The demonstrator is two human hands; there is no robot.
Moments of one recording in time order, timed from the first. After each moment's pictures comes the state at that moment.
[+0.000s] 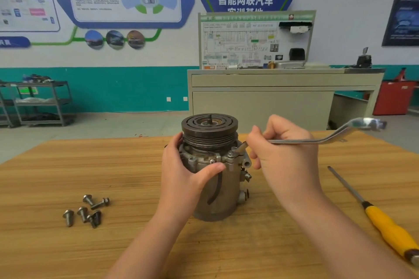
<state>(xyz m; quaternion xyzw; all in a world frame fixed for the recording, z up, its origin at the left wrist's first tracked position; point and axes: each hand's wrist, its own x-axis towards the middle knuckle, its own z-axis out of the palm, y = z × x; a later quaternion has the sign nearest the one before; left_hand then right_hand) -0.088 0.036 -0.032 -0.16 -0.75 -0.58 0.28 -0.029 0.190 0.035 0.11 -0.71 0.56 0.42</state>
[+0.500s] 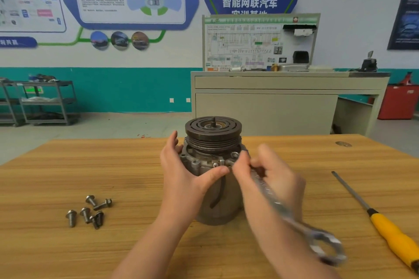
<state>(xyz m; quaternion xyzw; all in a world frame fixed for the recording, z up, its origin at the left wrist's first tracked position) -0.088 0.036 -0.035 -0.14 -0.74 -0.59 0.30 -0.015 0.164 0.004 0.10 -0.73 0.47 0.48</state>
